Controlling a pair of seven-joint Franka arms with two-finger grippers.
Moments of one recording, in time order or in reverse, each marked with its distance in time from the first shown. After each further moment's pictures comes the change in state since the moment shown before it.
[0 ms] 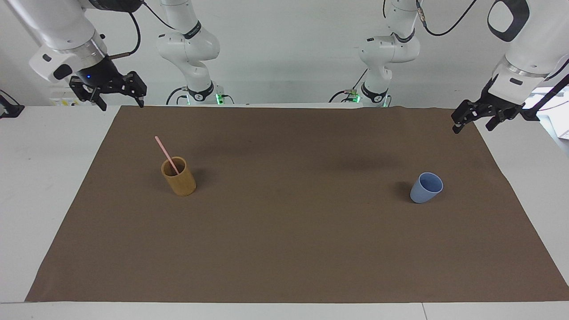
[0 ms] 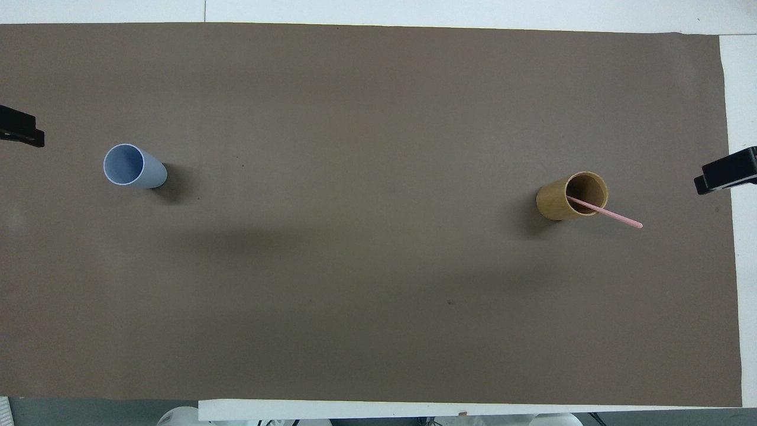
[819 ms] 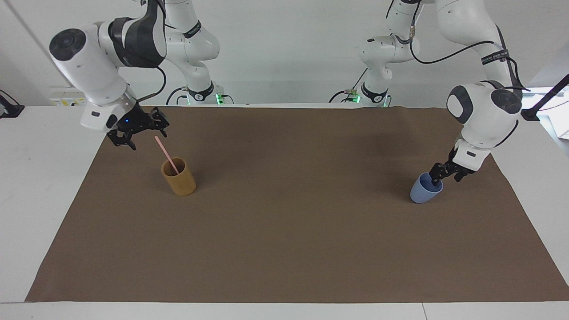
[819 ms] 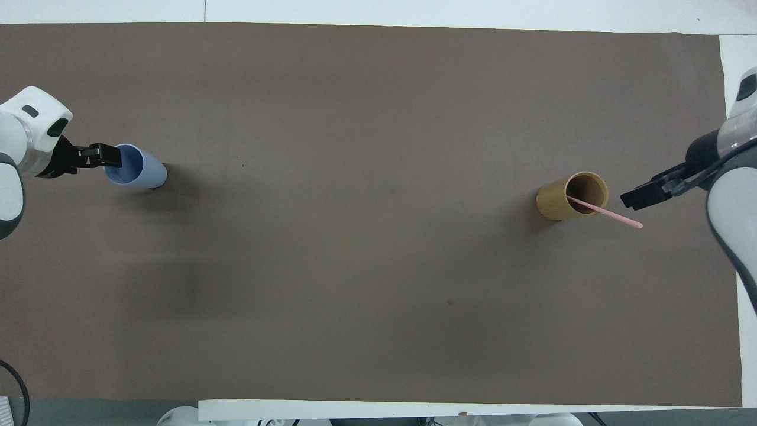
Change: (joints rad) left arm 0.050 0.116 0.007 -0.454 0.000 0.603 -0.068; right arm 0.000 -0.039 0.003 -0.474 0.067 0.431 -0.393
